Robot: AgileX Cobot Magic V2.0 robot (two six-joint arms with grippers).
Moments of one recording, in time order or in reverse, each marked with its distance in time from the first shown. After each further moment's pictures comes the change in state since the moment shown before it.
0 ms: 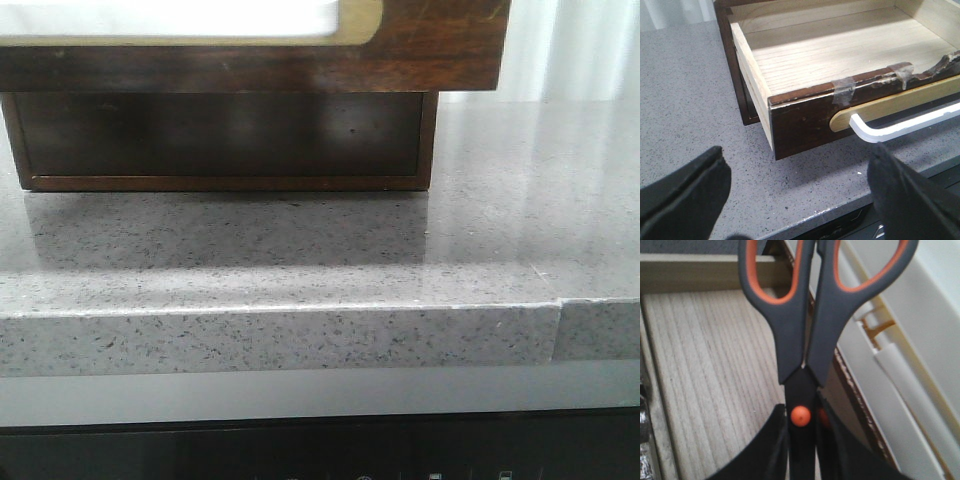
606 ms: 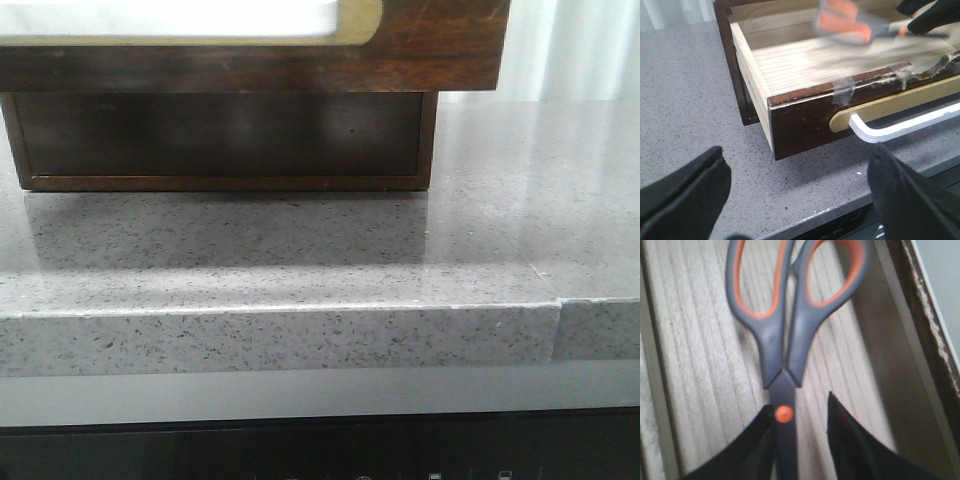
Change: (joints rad) left arm 0.000 0.000 0.000 0.000 0.000 0.000; right arm 0.001 0.122 0.002 -0.023 0.079 -0.026
